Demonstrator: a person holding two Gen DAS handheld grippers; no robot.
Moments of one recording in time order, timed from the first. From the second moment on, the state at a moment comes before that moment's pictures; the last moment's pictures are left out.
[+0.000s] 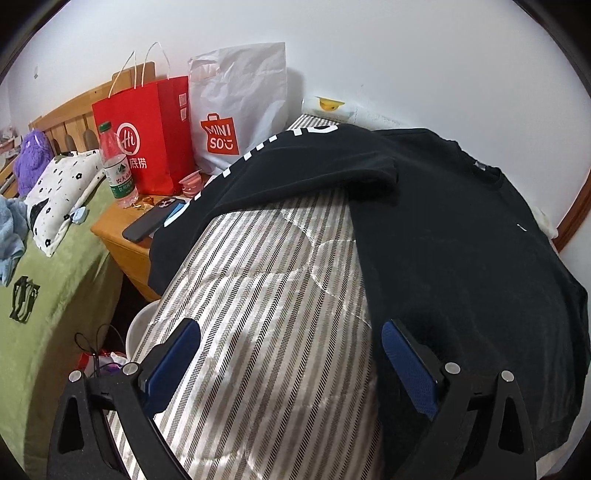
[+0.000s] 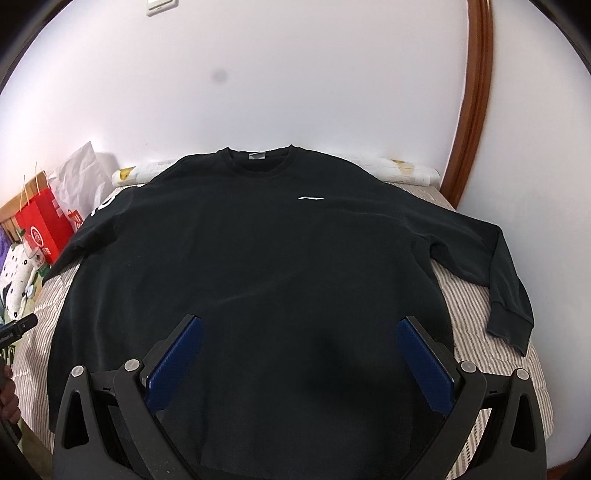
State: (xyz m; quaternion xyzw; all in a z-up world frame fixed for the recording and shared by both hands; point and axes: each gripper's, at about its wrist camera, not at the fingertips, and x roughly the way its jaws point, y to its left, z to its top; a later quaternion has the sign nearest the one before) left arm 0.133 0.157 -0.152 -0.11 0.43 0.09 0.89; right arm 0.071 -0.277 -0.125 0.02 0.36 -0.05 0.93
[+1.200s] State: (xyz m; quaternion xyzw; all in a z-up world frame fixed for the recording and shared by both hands) left arm 0.265 0.214 -0.188 -0.12 0.45 0.17 0.87; right arm 0.150 -0.265 -0.148 0.01 0.38 -0.05 0.92
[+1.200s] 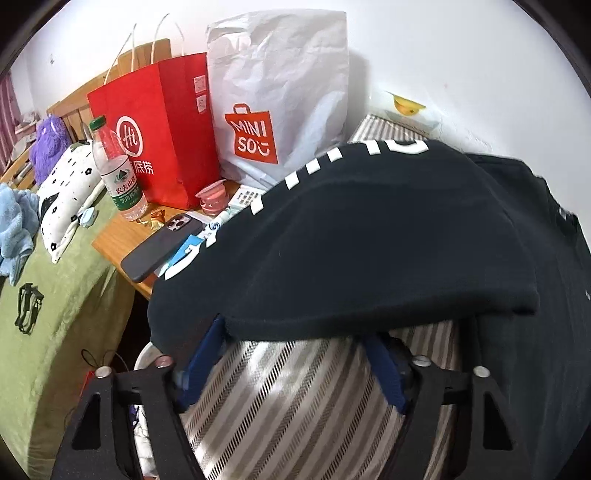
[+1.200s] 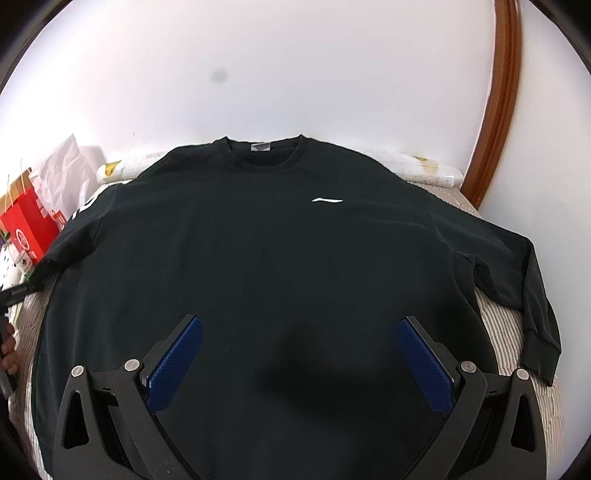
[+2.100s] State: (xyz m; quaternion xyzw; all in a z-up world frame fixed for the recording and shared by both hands) left arm 0.302 0.041 -0.022 0.02 0.33 0.09 0.94; right arm 0.092 -0.355 -0.105 0.06 0.33 -0.07 0.94
